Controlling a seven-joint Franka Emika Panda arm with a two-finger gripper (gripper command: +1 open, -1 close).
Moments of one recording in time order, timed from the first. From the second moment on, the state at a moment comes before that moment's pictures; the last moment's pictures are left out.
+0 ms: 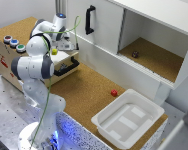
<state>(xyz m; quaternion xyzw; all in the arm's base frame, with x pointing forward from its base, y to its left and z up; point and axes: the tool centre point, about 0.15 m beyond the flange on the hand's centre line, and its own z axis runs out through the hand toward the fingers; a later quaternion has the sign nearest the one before) 0.305 0.311 0.349 -0.84 -0.54 -0.02 0.05</state>
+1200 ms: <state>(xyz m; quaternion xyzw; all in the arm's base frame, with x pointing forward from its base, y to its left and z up) 0.290 0.301 0.374 -0.79 -0.62 -0.06 0.01</state>
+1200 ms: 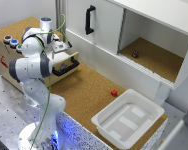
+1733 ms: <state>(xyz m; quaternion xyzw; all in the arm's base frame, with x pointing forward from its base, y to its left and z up) 0.300 0.270 0.413 -0.82 -0.56 -0.09 0.02</state>
